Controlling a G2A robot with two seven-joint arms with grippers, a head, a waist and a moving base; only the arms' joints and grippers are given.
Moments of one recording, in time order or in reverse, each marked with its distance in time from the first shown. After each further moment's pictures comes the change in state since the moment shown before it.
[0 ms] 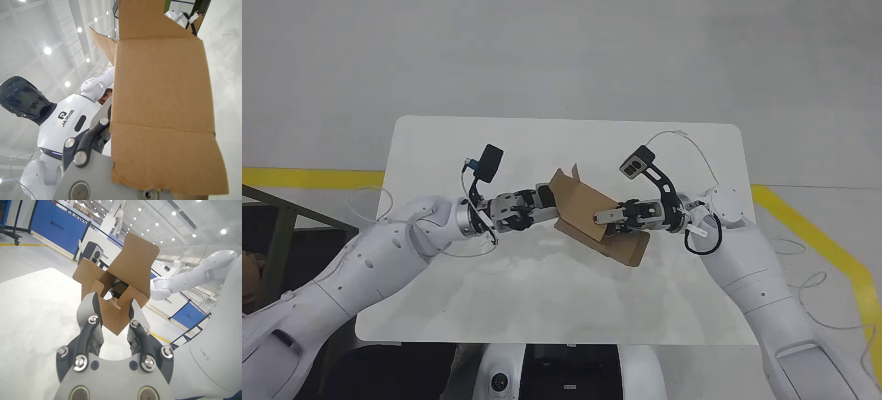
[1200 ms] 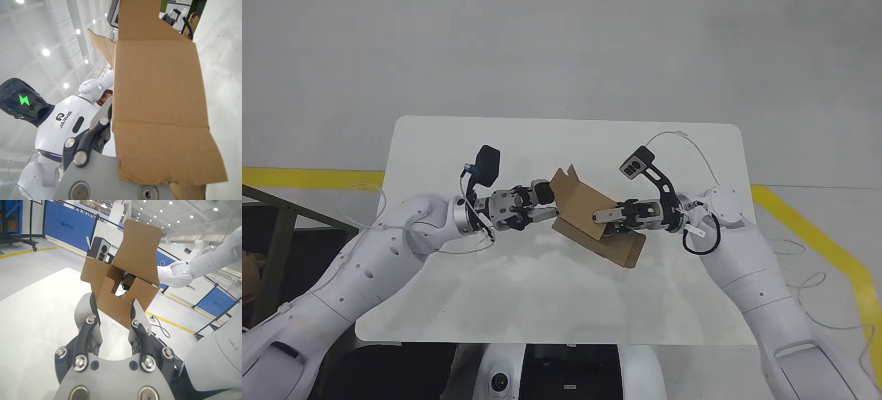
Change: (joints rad) left arm 0.121 -0.024 -0.204 -0.040 0.262 0.070 0.022; right arm -0.001 -0.007 0.005 0.015 -0.019 -0.008 -0.008
